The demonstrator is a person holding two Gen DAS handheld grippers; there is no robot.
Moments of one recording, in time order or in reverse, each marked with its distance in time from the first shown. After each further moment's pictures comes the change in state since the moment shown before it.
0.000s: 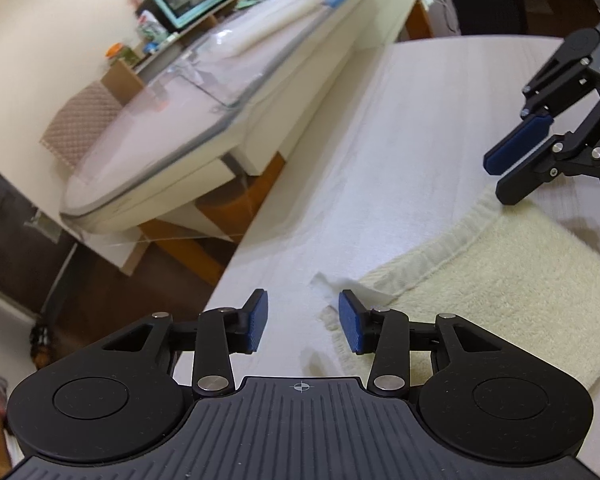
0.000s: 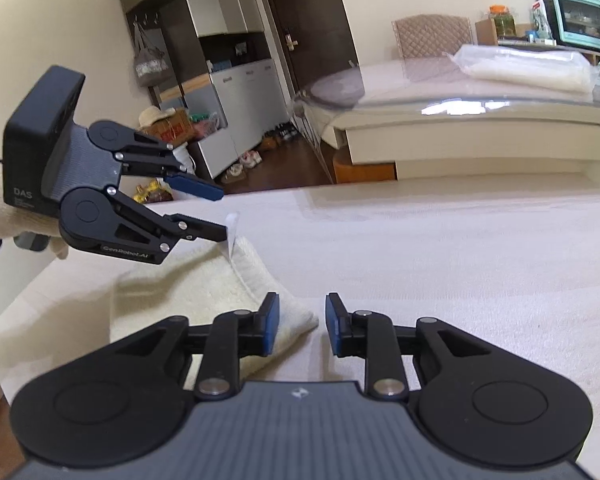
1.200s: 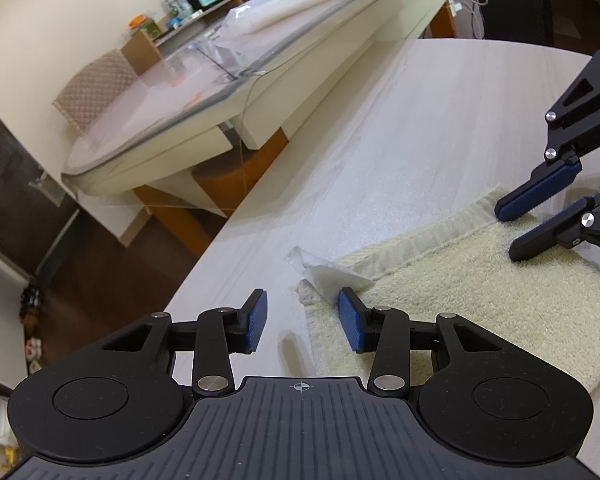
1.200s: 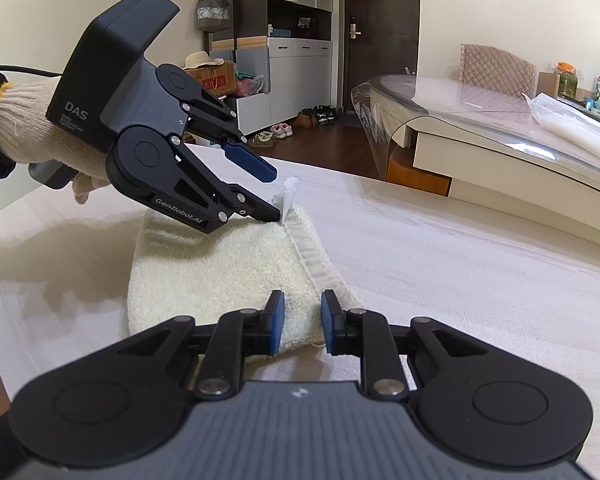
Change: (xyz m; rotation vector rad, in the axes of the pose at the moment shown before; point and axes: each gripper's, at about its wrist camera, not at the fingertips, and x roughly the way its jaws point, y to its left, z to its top) left arm 0.019 -0.015 -0.011 -0.104 0.043 -0.004; right arm 0.013 0.044 -0.010 -0.288 0.084 -0.003
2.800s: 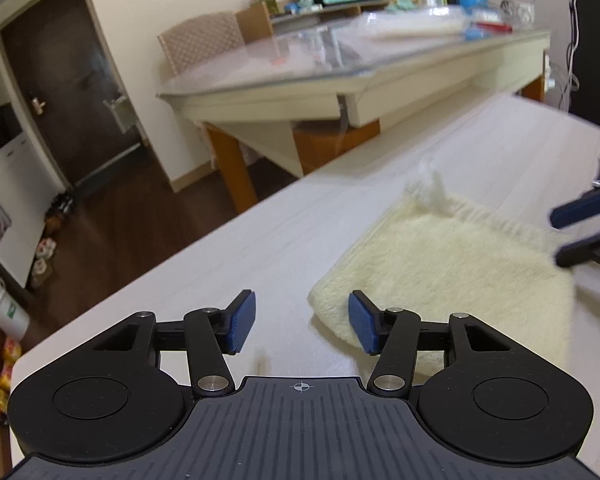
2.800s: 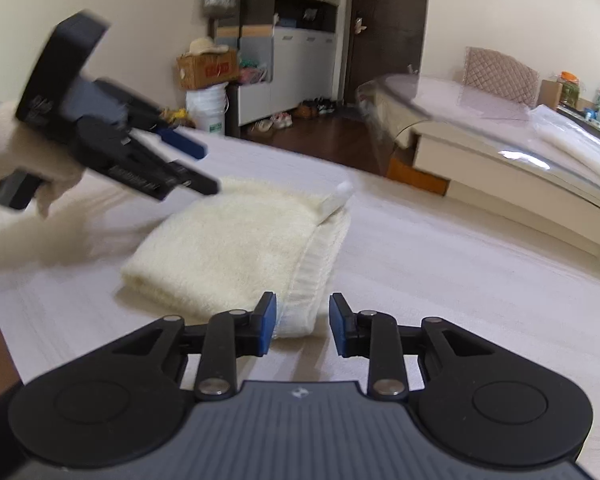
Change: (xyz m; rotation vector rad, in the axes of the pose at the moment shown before) left arm -0.070 0.011 -0.063 -0.386 -0.083 0.120; right arm -0.028 0.003 0.001 -0.035 0.005 -0.039
